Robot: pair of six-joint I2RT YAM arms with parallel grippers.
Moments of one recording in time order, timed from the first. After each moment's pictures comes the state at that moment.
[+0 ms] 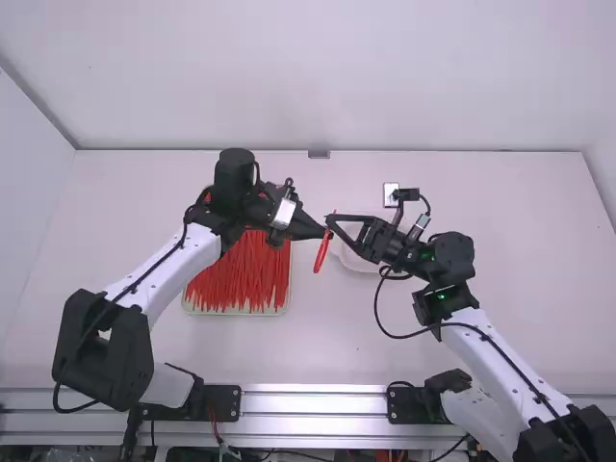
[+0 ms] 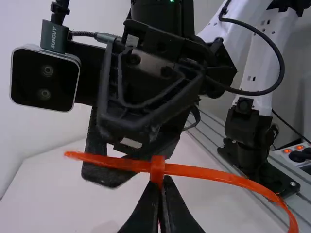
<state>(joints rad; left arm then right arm) -0.30 1.52 1.06 0.06 1.54 0.67 0.35 1.08 0.53 0.79 -0.85 1.20</state>
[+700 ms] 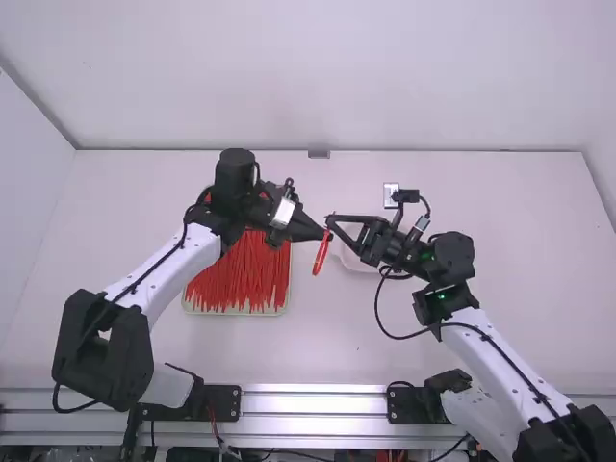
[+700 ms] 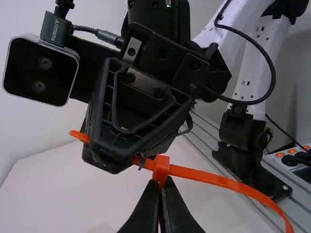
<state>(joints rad) -0.30 1.52 1.06 0.05 1.56 0.65 0.35 1.08 0.53 0.78 -0.85 1.10</state>
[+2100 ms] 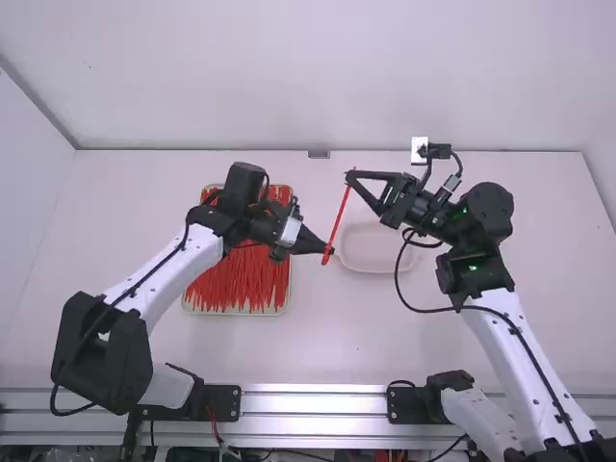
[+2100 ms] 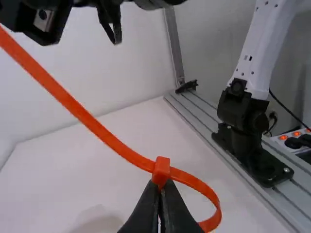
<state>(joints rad) -0.33 1.51 1.07 -0.34 1.46 1.04 0.21 1.08 0.88 0.40 -0.92 0.91</state>
